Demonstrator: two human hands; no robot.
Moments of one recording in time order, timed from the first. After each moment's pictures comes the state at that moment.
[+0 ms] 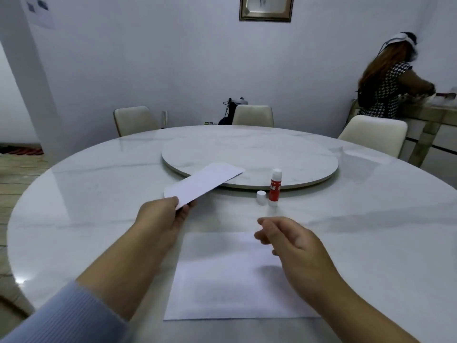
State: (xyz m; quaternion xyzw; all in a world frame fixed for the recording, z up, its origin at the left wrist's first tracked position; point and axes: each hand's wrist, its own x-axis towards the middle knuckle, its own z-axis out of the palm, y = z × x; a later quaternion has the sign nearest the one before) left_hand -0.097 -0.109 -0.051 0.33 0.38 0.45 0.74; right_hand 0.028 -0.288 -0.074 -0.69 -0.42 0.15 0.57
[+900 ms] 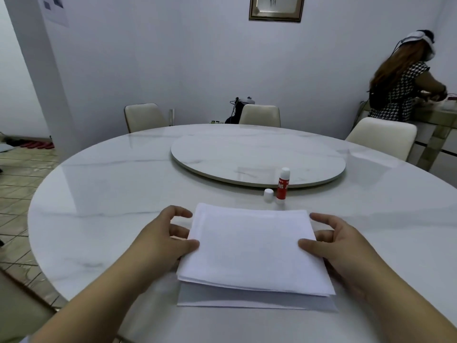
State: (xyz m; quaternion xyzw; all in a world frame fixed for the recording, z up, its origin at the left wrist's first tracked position) left_hand -0.163 -0.148 -0.066 0.71 0.43 0.27 0.50; right_hand 0.075 -0.310 -0.072 -0.73 -0.28 0.27 0.56
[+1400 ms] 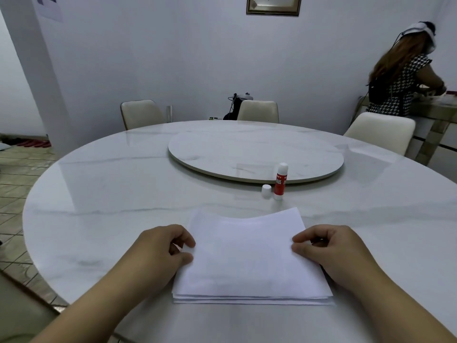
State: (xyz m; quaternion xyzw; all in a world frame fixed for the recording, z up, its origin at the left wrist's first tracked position) left_hand -0.170 -0.152 -0.076 0.85 0.41 0.18 0.27; right_hand 0.072 -0.312 -0.081 -0.80 -0.35 0.17 0.46
